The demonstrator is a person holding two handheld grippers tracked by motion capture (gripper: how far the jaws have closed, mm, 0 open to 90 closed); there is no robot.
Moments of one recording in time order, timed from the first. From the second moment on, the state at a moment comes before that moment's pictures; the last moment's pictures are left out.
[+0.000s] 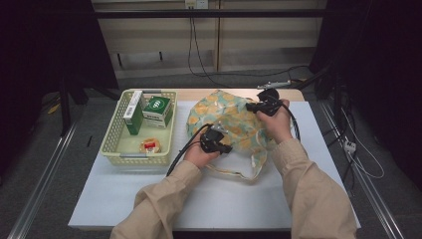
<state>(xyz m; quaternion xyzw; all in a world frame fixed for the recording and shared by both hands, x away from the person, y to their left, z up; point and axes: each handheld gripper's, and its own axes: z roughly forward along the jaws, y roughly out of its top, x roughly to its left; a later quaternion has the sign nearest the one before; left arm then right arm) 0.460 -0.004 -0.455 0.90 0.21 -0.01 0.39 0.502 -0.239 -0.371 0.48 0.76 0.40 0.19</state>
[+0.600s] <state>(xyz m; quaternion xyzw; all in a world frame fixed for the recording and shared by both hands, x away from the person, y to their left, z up) 0.427 0.043 -0.429 0.89 0.20 -0.04 0.42 0.501 -0.242 -0.364 0.47 0.75 0.42 0.20</state>
